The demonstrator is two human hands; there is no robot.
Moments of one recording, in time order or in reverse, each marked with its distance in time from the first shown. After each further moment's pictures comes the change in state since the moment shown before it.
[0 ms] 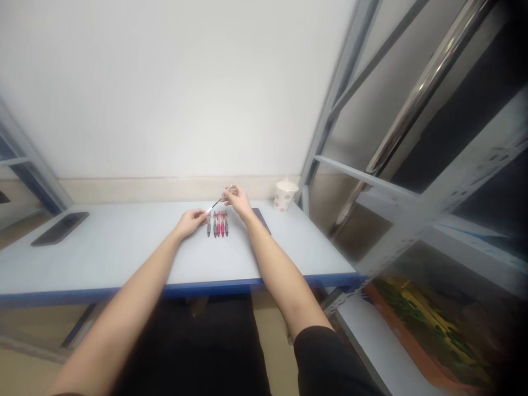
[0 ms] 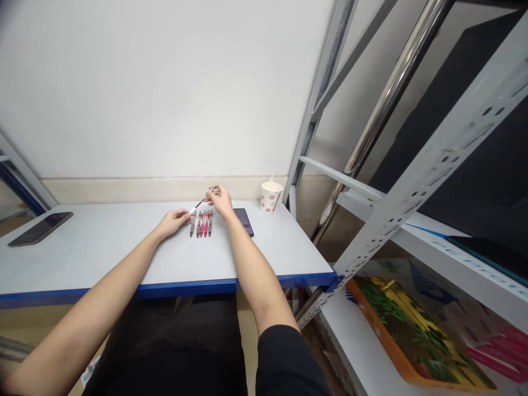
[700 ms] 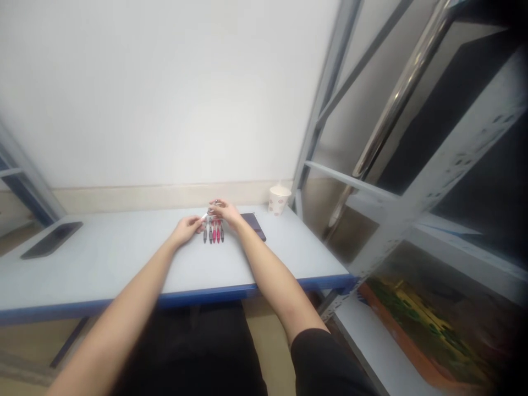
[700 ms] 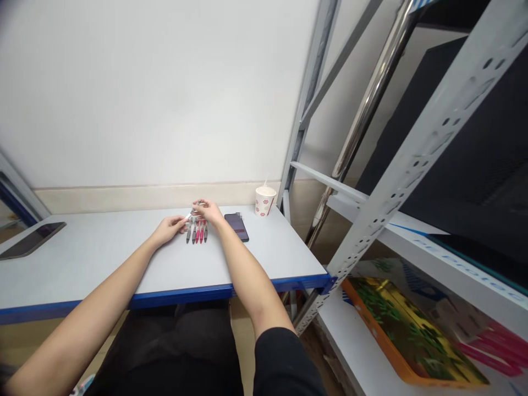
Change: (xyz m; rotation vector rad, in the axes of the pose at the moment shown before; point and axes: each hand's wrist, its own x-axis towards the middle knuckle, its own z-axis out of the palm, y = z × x) left_hand 0.000 0.001 0.003 -0.062 -0.018 0.011; right_hand -0.016 0.005 0.007 0.053 -0.201 0.129
